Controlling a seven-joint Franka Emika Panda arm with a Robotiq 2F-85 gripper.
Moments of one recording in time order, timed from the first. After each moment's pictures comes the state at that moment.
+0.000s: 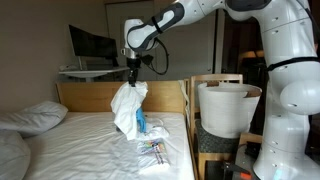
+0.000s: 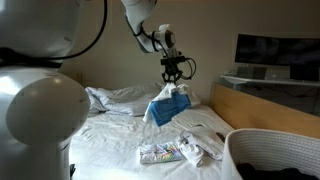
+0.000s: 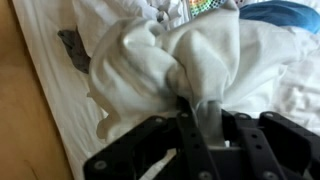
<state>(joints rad) 0.04 0.22 0.04 -1.75 -0.18 2.20 -0.33</state>
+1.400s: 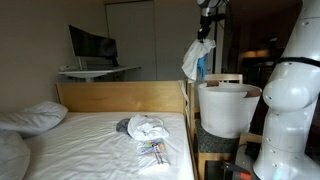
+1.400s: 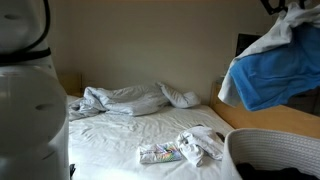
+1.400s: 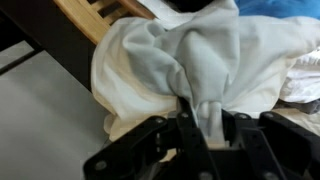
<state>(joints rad) -0.32 -0.20 -0.39 -1.70 -0.20 1.95 -0.47</state>
